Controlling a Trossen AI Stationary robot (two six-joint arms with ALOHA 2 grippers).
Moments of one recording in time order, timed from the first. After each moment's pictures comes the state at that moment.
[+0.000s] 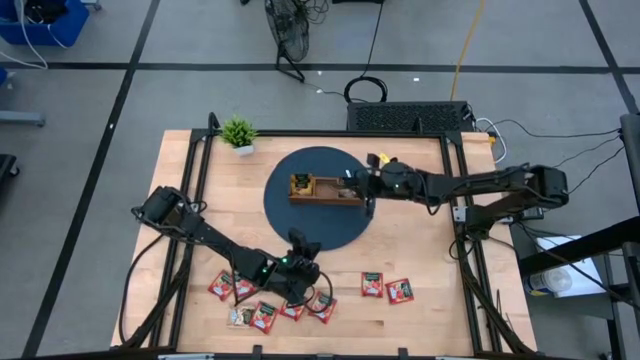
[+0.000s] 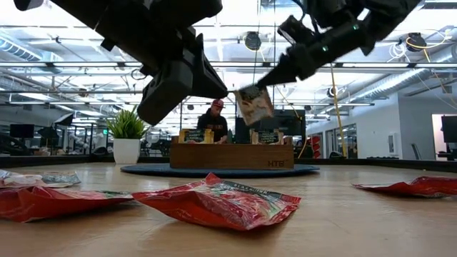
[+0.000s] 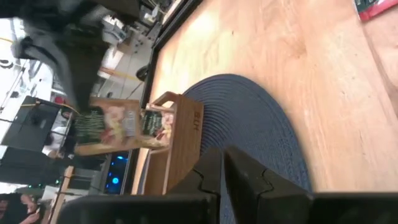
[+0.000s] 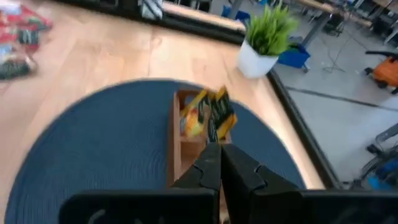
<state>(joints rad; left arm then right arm) -0.49 1.90 1.09 0.04 -0.99 0.29 -0.18 1.35 0.69 0.27 0.08 -0.28</state>
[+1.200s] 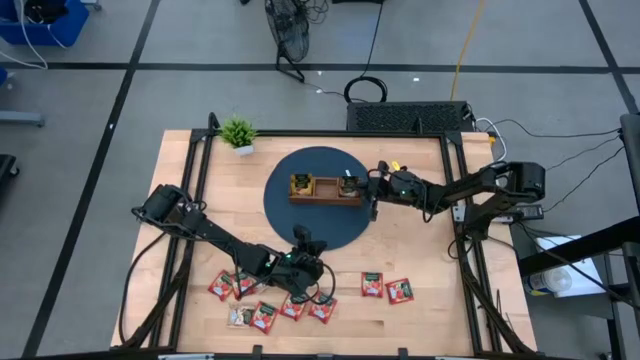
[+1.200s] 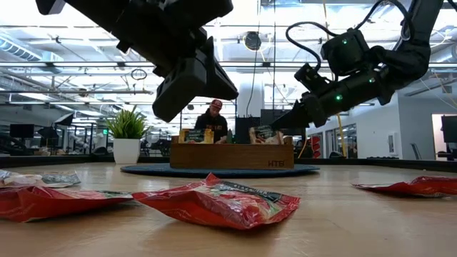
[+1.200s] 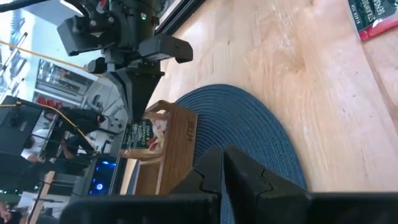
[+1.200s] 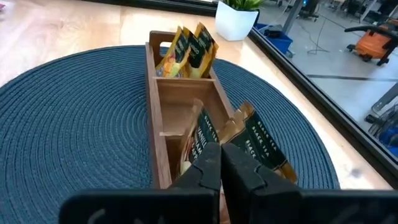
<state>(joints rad) -0.45 1.90 1.09 0.10 -0.91 0.31 -0.28 1.54 0.37 0.84 0.06 -0.18</state>
